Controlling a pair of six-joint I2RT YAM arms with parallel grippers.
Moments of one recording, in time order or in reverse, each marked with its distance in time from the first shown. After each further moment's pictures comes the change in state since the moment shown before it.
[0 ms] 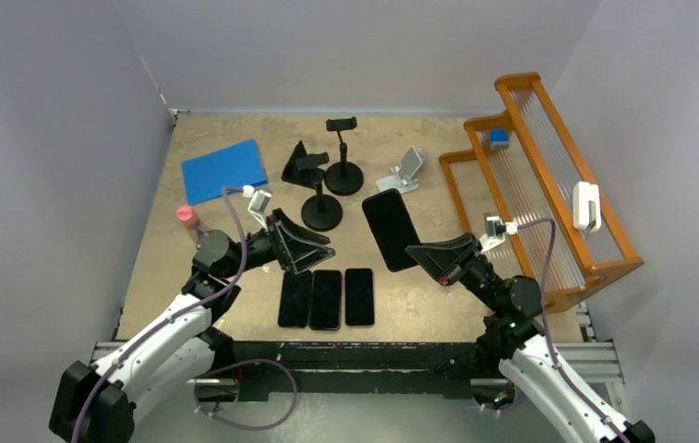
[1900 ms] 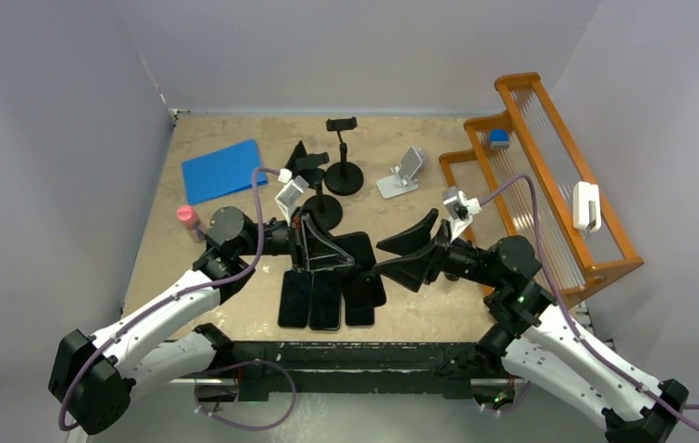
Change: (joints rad) left arm -0.171 0.188 0.257 0.006 0.216 0.025; right arm 0.262 0.290 0.453 -0.317 -0.131 -0.386
